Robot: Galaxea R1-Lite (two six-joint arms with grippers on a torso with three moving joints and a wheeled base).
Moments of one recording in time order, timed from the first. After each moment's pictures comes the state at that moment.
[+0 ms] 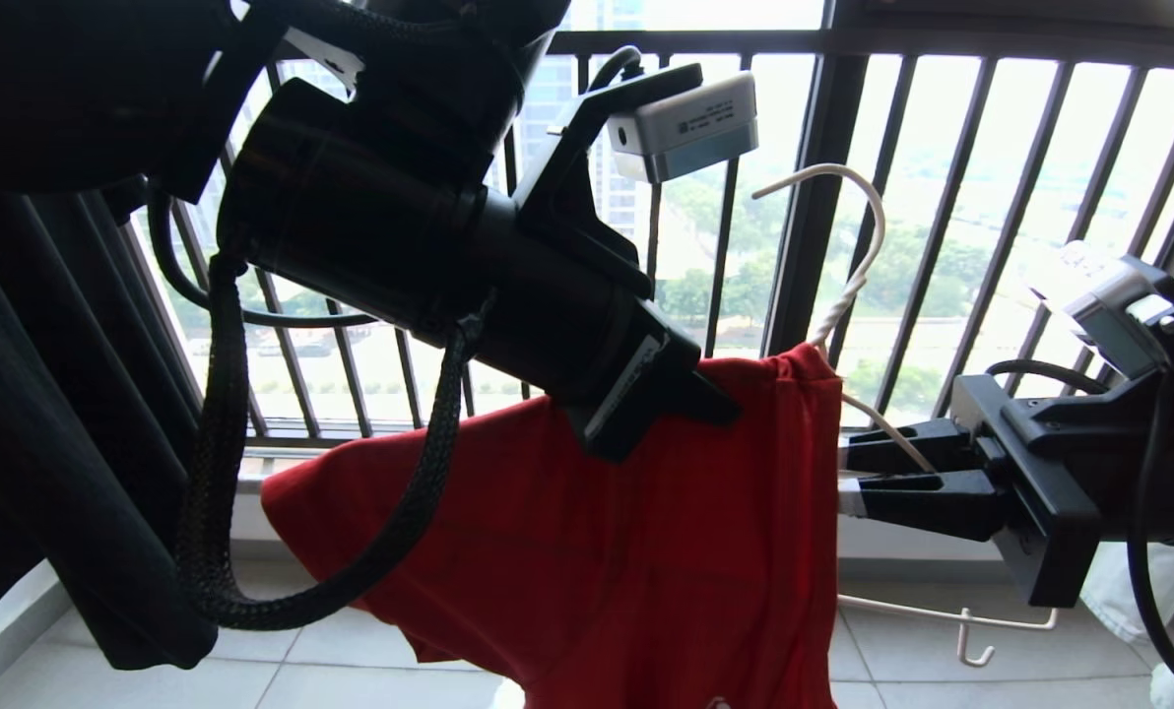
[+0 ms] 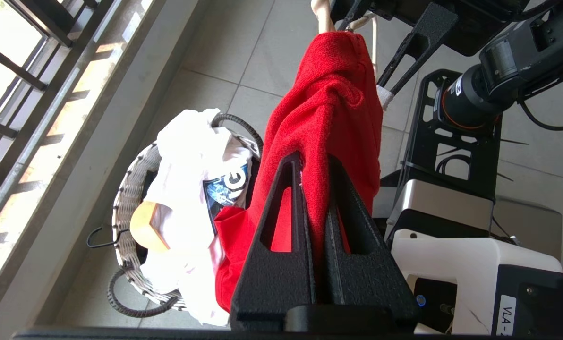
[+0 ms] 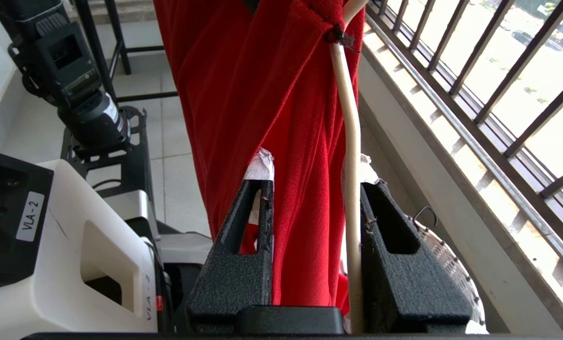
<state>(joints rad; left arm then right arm) -0.83 1.78 -1.94 0.73 -0.43 0.27 0.34 1.35 -0.83 -0.23 0.88 -0.25</state>
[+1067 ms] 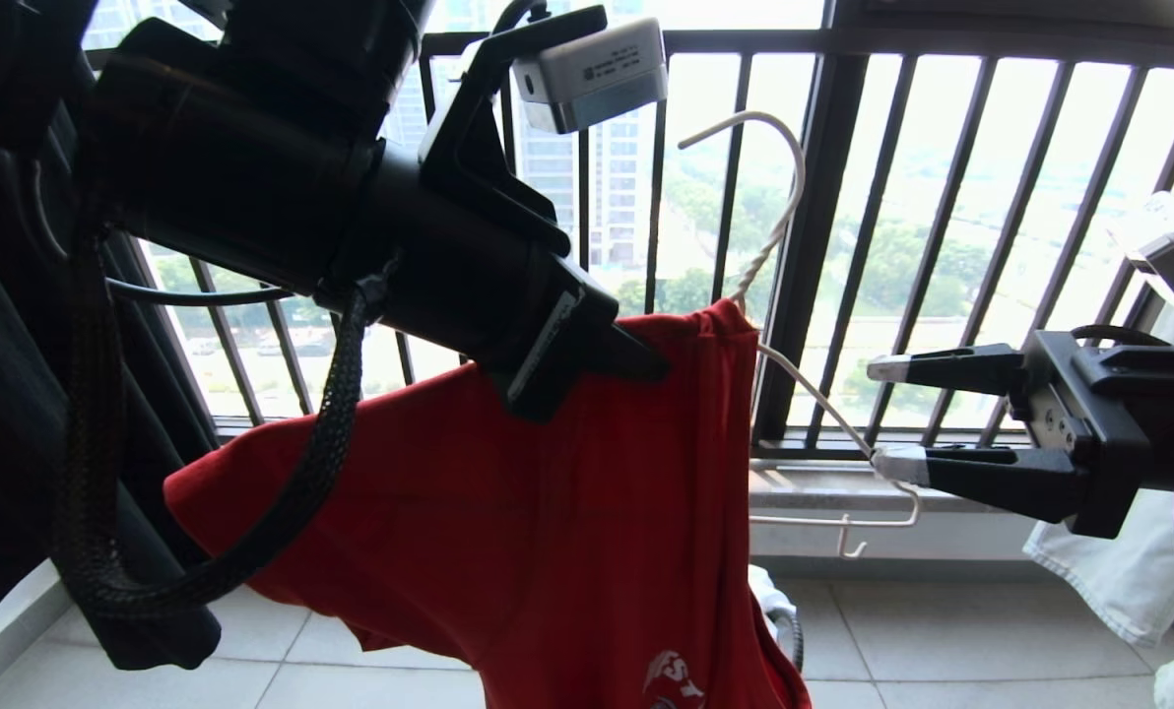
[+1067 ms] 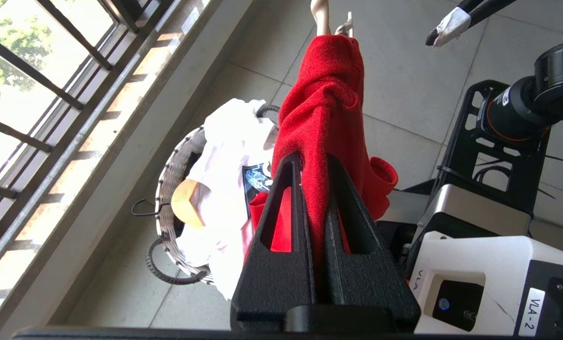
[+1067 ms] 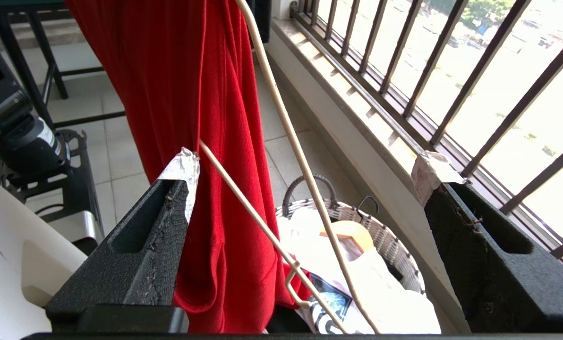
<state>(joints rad) -0.77 1.69 -1.90 0.74 -0.35 0.26 0.17 1.31 -0.85 -0.23 0.89 -0.24</state>
